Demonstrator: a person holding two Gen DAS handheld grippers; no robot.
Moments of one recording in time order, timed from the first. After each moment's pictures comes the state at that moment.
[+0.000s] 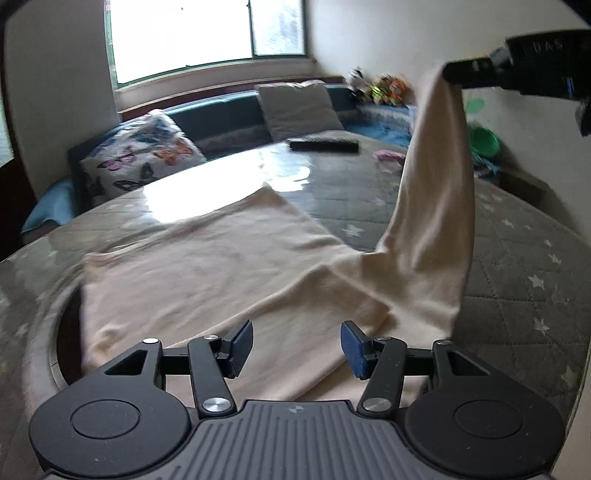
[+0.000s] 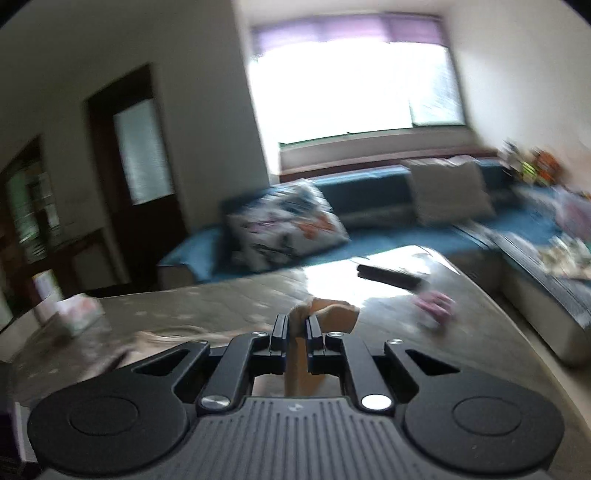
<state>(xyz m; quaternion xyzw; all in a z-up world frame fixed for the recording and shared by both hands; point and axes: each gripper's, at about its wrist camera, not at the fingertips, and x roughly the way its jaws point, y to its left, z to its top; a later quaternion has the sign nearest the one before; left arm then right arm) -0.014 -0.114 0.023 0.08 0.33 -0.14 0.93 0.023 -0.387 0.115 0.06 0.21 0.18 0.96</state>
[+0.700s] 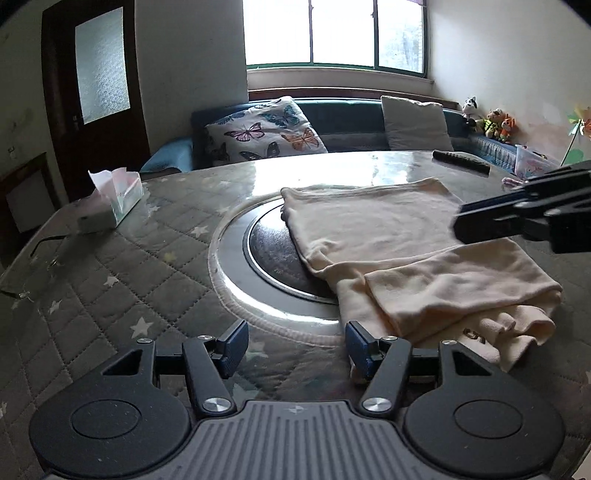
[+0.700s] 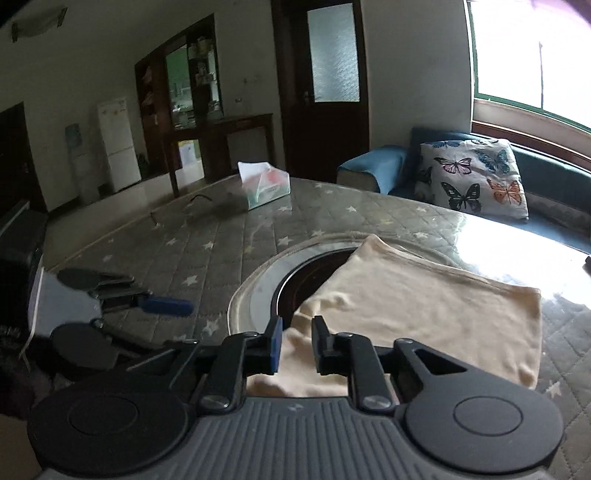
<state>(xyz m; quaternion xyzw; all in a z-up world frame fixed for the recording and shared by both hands) -0.083 0.022 0.025 0.02 0.32 0.00 0.95 -0.014 -0.165 0.062 -0.09 0.29 0.41 0.86</state>
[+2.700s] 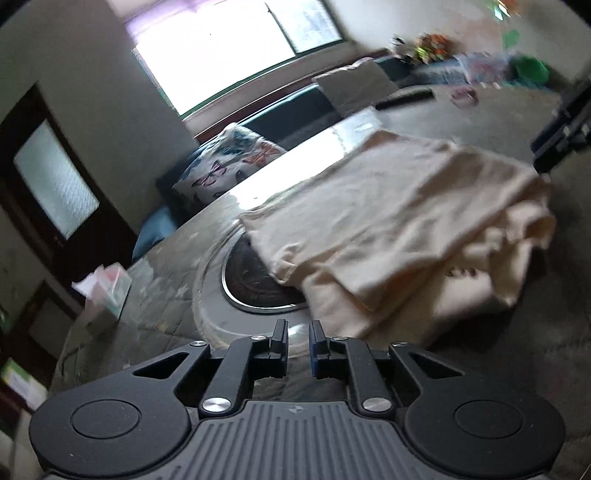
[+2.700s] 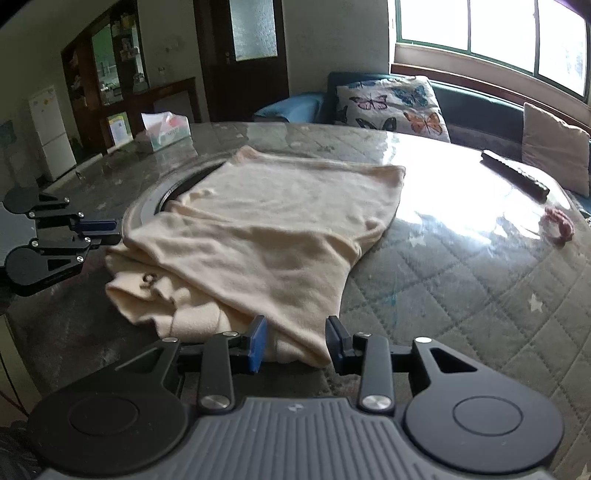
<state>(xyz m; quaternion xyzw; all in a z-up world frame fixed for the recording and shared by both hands) -0.079 -0.025 0.009 0.22 0.30 -0.02 0.93 -0.015 -0.303 0.019 -0.08 0.36 0.31 0.88</state>
